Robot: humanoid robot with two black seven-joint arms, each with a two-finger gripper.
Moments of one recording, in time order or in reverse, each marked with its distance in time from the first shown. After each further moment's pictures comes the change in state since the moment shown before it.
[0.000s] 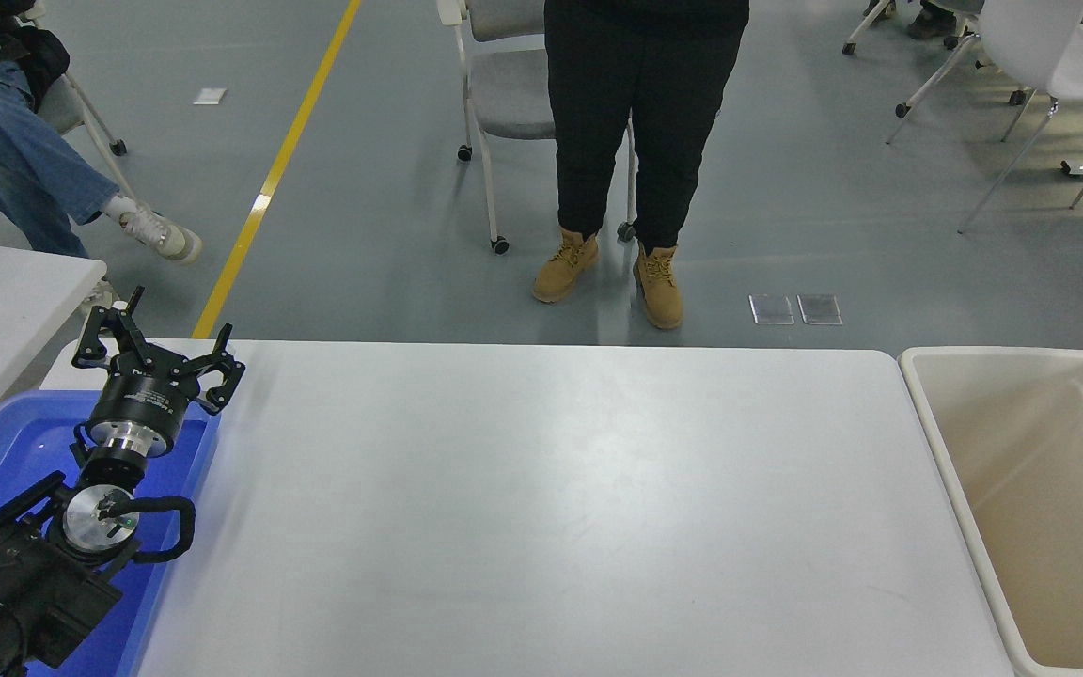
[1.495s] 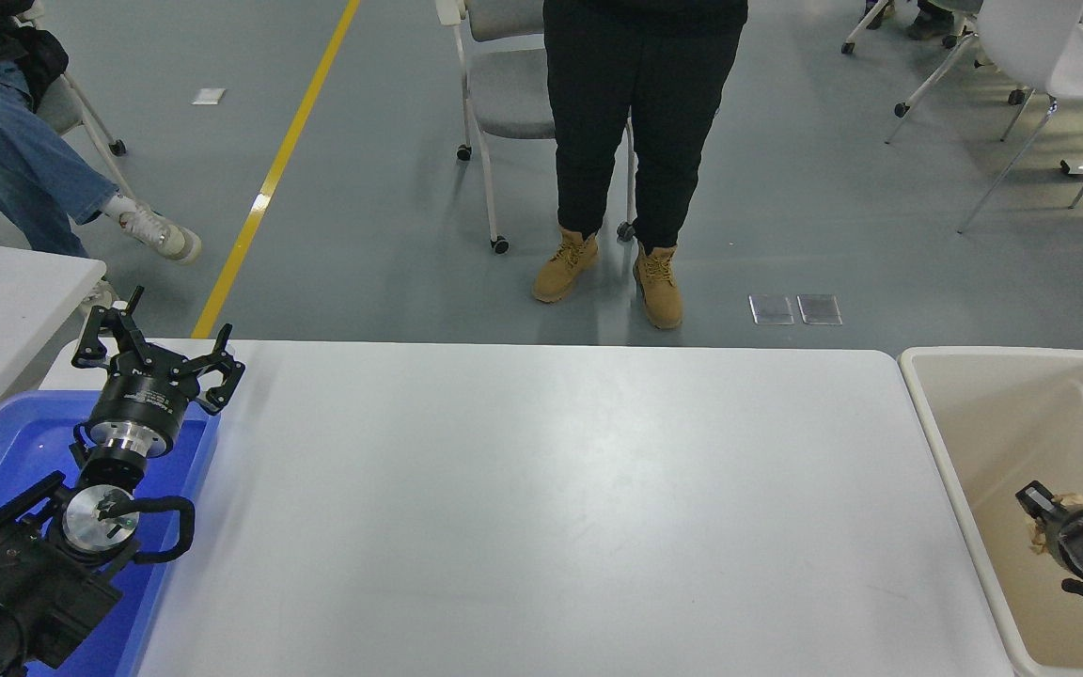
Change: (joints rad) left arm 0.000 0.000 0.000 0.000 0.000 0.000 0.000; right arm -0.207 0.226 -0.047 -0.005 0.001 -0.091 -0.209
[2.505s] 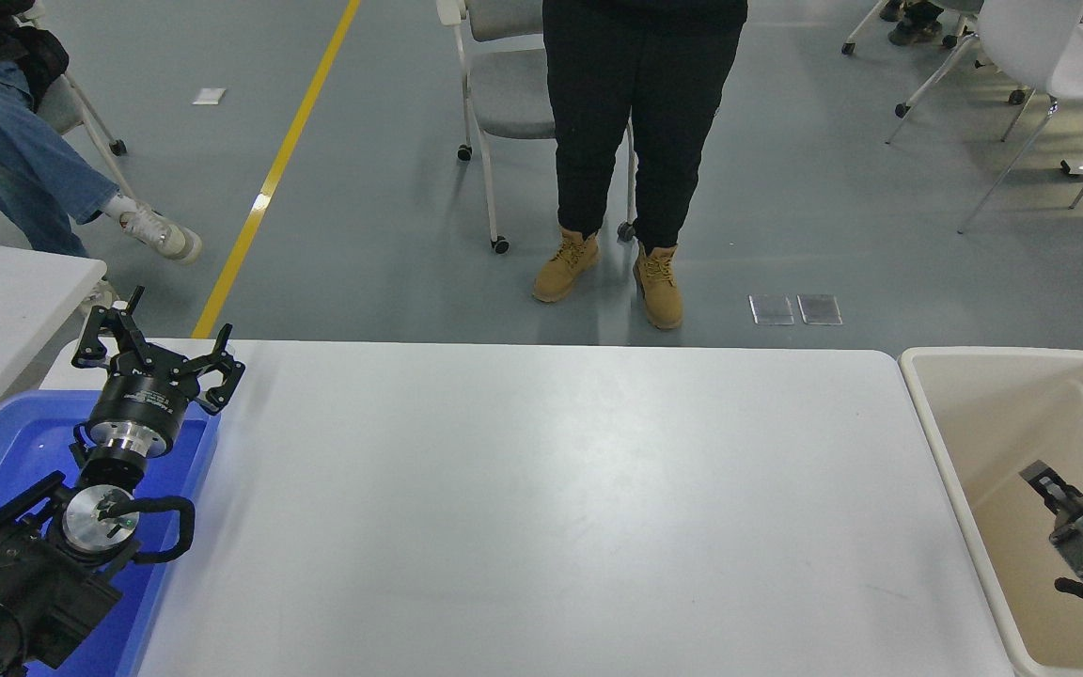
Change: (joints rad) left arm 0.000 0.000 0.000 0.000 0.000 0.000 0.000; right arm -0.007 0.003 0.016 0.013 0.002 -0.153 0.006
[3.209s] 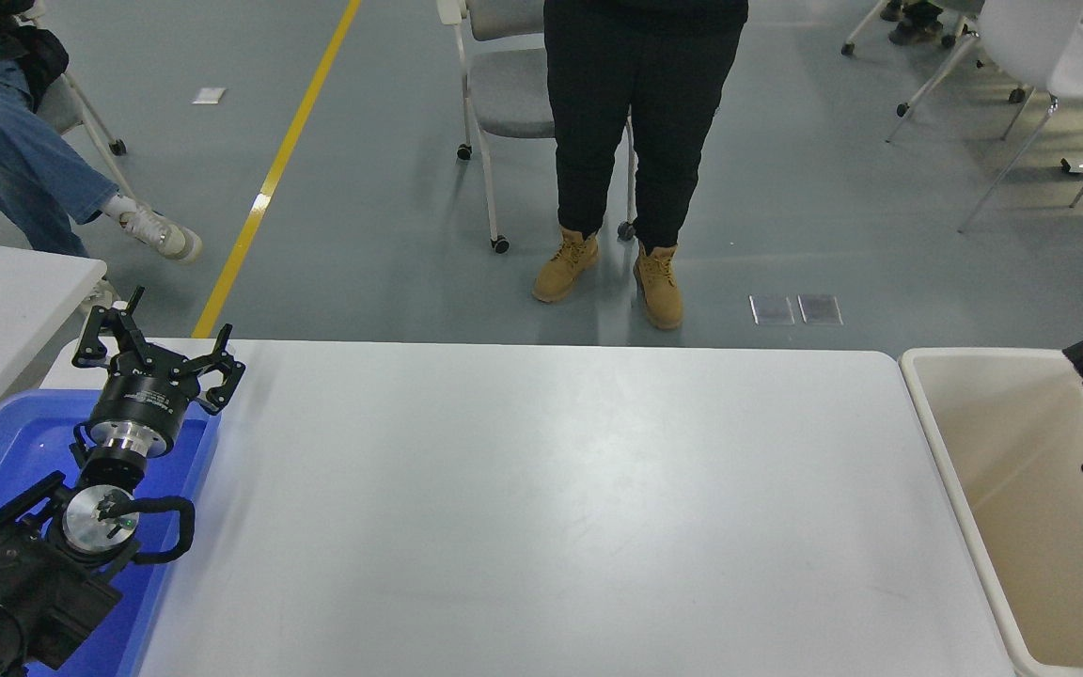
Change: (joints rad) left arm 0.000 0.000 0.000 0.000 0.000 0.000 0.000; right arm 0.246 -0.109 0.184 0.039 0.049 -0.003 -0.001
